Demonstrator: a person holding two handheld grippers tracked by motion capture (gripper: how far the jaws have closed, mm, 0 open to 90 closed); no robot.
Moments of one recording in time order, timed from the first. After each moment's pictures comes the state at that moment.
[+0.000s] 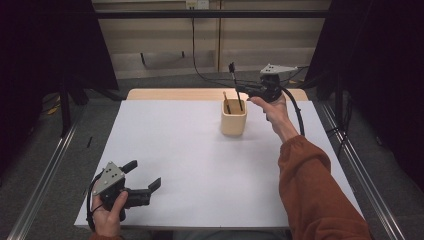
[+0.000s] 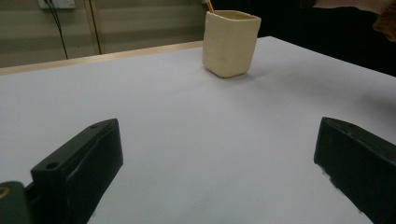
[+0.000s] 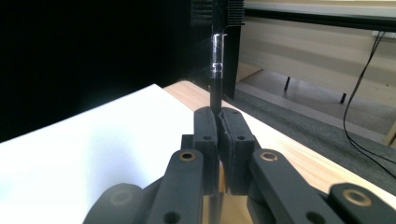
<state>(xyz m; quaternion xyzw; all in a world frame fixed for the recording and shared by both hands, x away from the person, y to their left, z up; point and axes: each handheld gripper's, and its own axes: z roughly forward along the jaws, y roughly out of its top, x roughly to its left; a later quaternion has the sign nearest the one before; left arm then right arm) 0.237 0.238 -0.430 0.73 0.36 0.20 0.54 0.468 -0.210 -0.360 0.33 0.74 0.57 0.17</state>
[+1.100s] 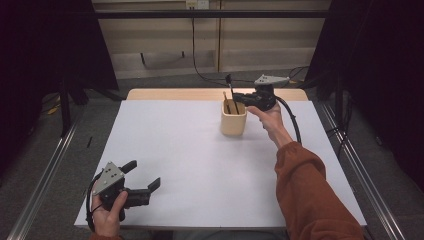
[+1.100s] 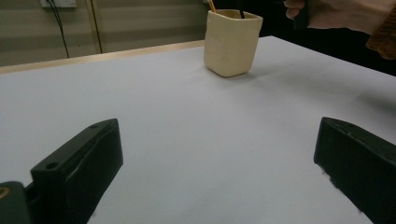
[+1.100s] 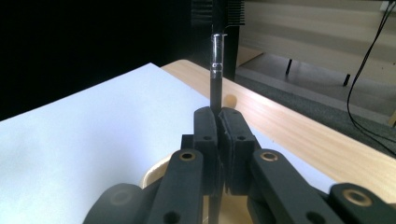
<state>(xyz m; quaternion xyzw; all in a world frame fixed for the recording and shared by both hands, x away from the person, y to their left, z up) 0.237 0.239 -0.431 0.73 0.36 0.20 0.54 0.470 -0.204 -0.396 0.34 0.75 0.55 0.15</state>
